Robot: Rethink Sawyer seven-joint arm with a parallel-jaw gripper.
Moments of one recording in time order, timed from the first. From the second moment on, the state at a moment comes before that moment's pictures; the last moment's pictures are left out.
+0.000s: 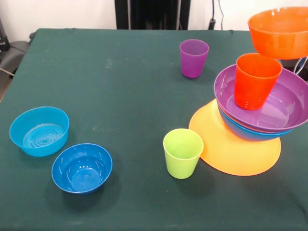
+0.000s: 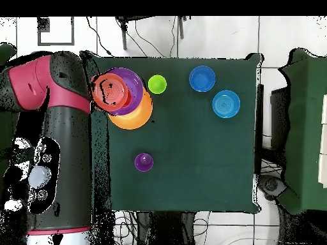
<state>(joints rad) 0.34 -0.50 -0.33 0.91 -0.06 1.04 2.33</state>
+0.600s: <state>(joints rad) 0.33 -0.49 -0.35 0.91 -0.06 1.04 2.33</state>
